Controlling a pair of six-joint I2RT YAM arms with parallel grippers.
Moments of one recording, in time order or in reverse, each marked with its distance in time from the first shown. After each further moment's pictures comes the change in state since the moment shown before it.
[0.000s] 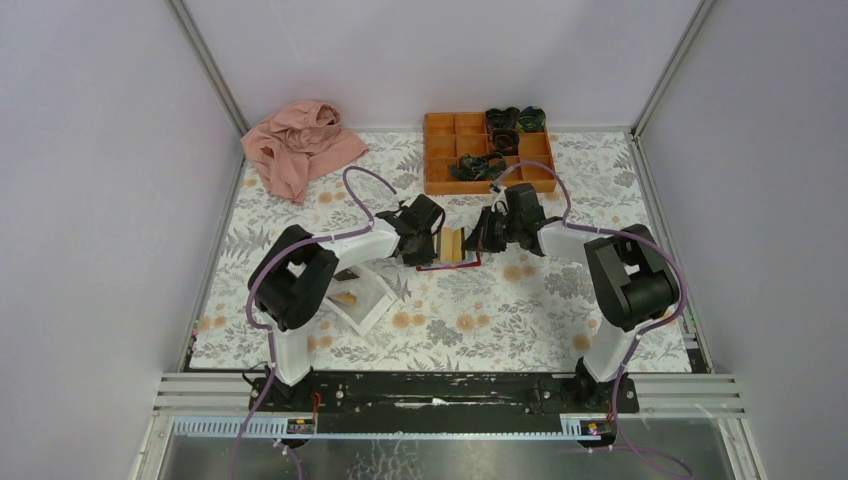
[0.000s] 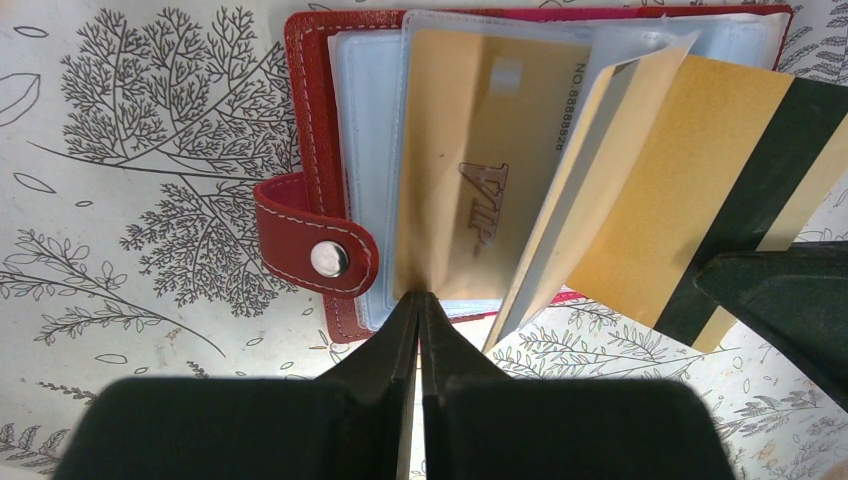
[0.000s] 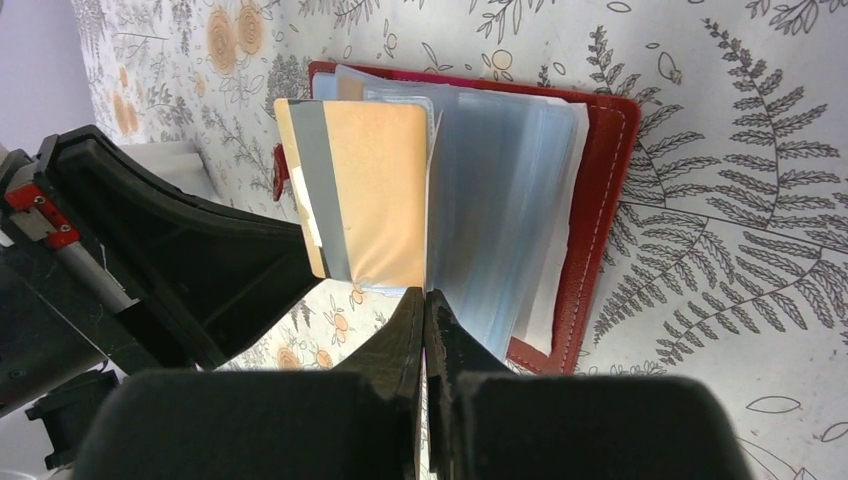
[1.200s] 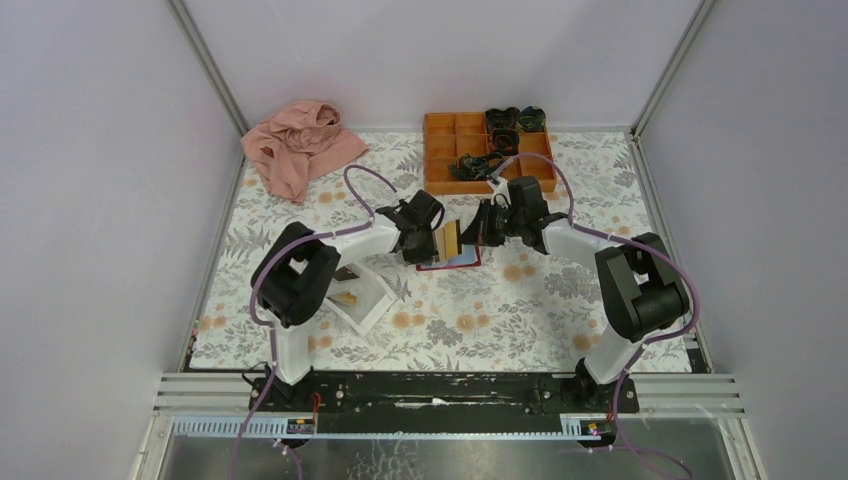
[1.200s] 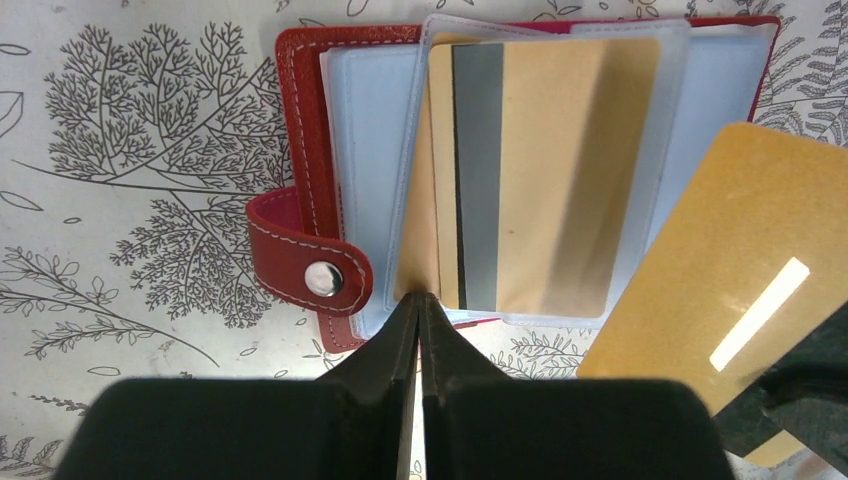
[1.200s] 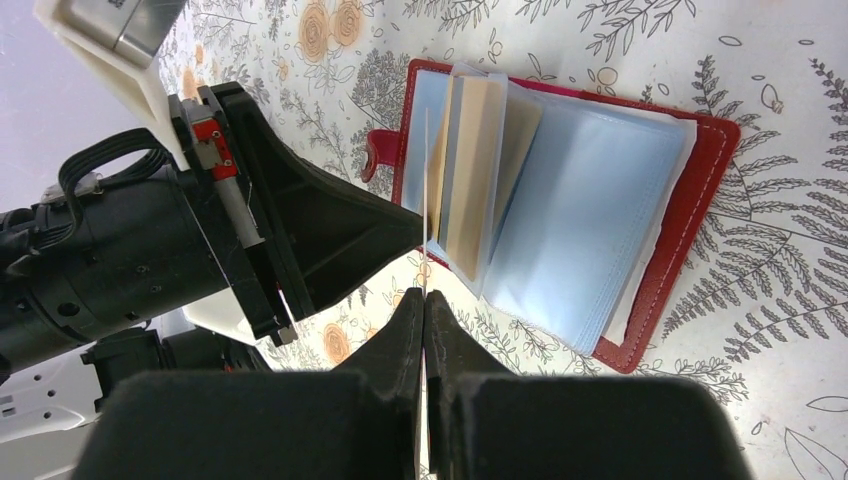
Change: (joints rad) left arm 0.020 0.021 0.030 -0.019 0.036 0.003; right arm 0.002 -0.077 0.011 -0.010 -0.077 -0.013
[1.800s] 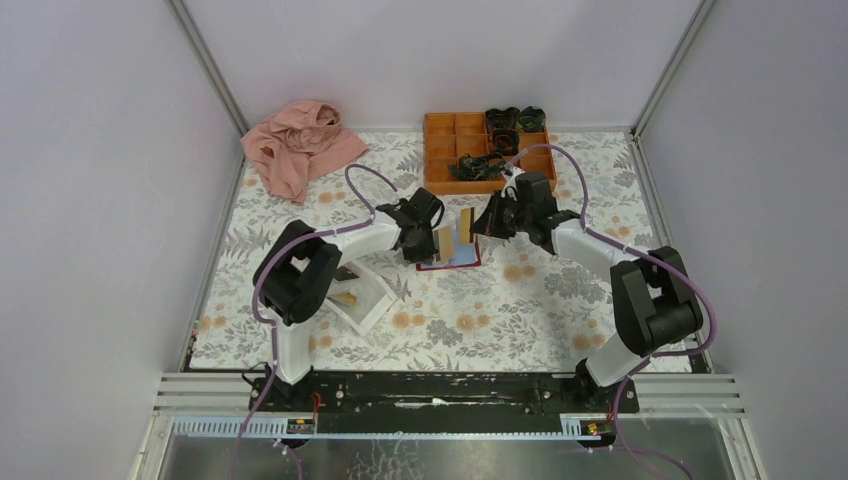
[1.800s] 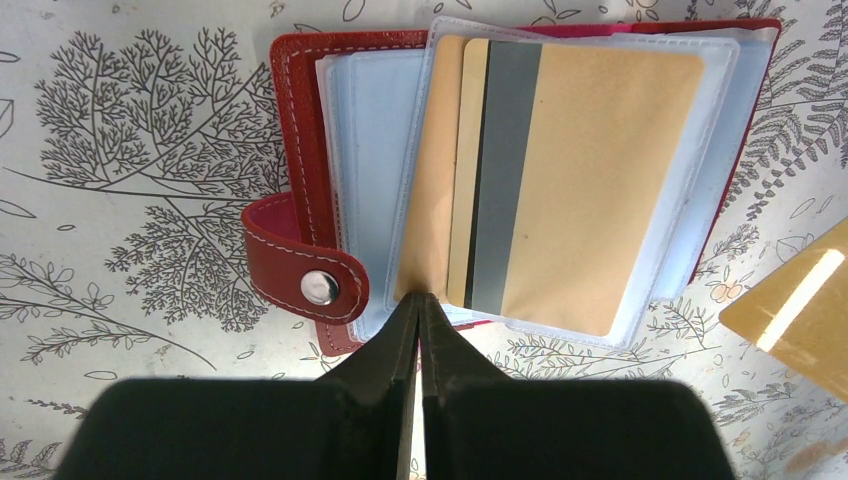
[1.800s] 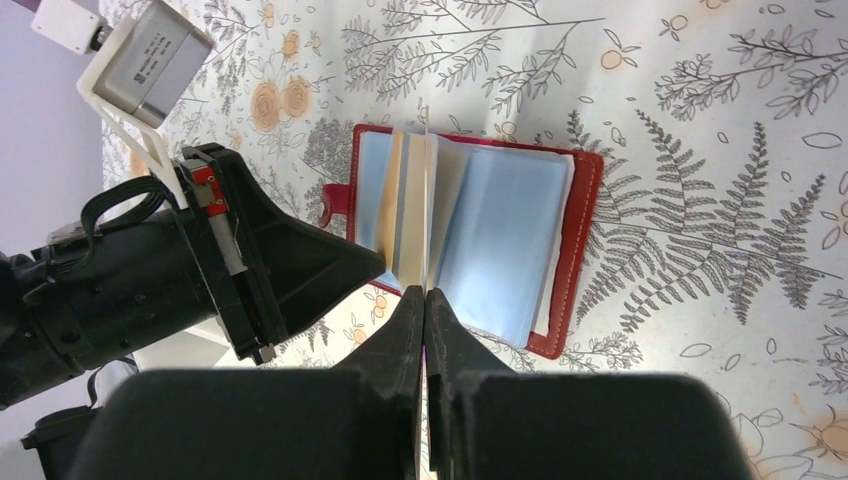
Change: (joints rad) left arm 0.012 0.023 0.033 -0.028 0.027 0.001; right arm -0.016 -0.097 0.009 -0.059 0.188 -0.029
